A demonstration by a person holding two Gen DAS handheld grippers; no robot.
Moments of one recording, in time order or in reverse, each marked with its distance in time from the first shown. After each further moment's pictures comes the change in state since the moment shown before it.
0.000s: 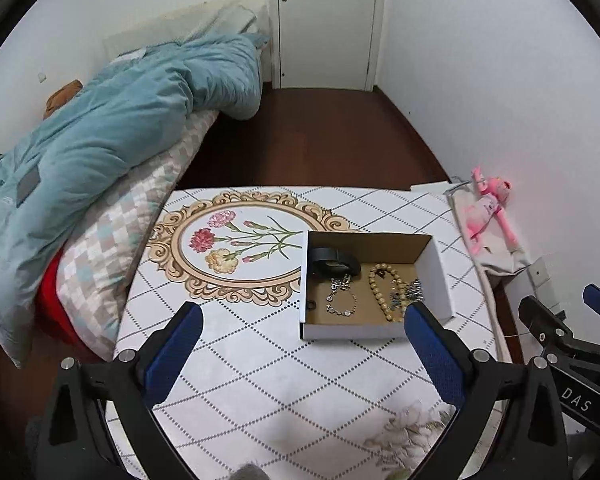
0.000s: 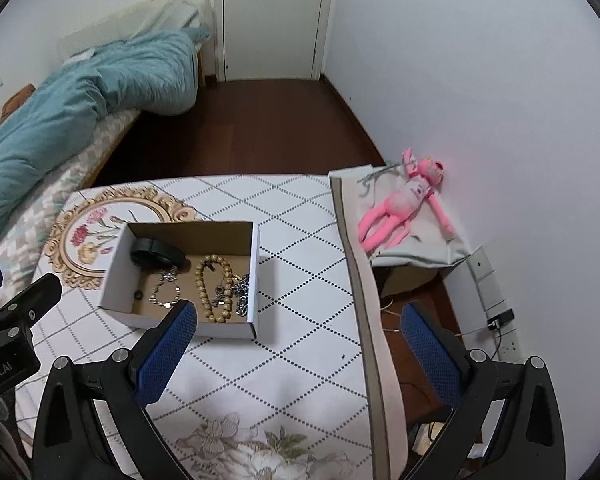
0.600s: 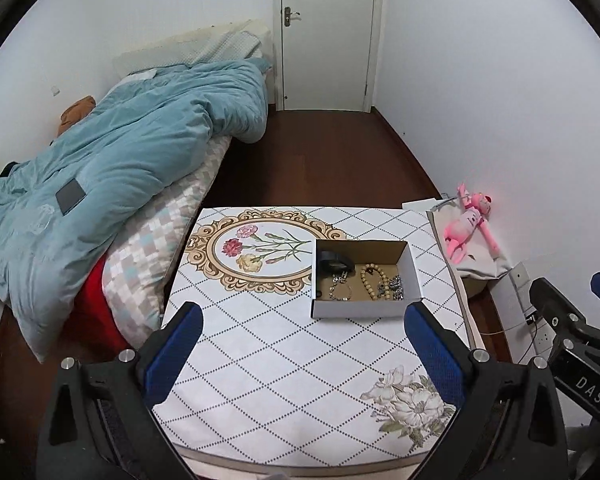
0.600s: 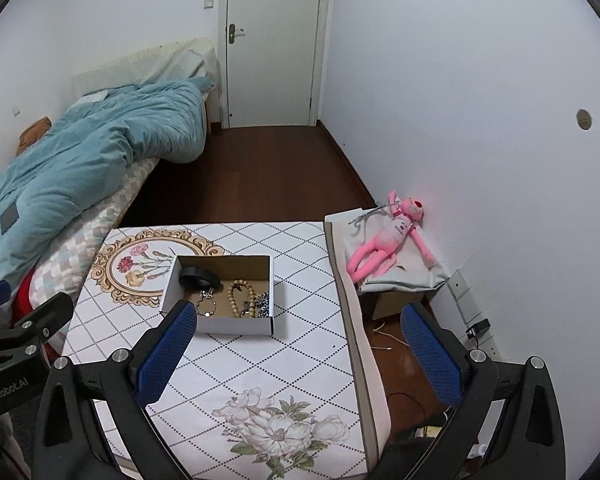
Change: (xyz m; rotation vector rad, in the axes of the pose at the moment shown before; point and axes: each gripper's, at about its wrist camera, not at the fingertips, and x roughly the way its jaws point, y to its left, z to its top) left arm -0.111 0.013 -0.015 0.000 -0.063 -0.001; right arm -0.144 -0.004 -0.016 0.031 -0.153 0.003
